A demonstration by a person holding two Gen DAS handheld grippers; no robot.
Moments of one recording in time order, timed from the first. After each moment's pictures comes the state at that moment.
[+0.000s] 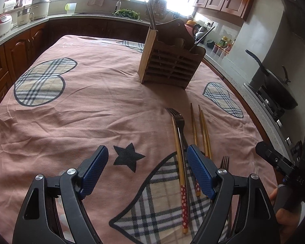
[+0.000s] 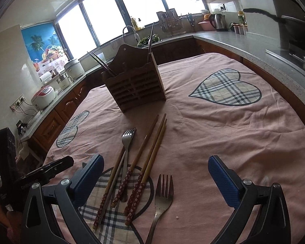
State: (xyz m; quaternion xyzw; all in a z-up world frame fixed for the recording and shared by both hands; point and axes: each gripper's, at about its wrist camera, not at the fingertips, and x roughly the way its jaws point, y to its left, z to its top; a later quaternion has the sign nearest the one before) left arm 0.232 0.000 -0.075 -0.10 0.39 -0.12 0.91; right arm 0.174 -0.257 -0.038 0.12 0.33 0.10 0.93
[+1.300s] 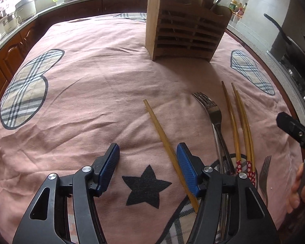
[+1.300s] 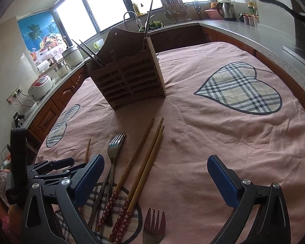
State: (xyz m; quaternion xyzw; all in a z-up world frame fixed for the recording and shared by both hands) left arm 0.312 -0.011 -0.110 -0.02 0.49 -0.10 0.87; right arm 0.249 -0.251 -0.054 0.10 0.38 0.11 0.91
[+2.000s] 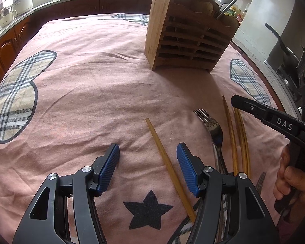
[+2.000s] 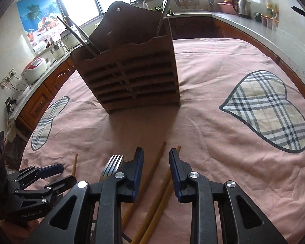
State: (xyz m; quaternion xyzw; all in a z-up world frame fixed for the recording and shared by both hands) left arm 0.337 -0.007 -0.111 -0.04 0.49 -0.12 0.86; right arm 0.321 -0.218 -0.068 0.06 0.43 0.13 0.89
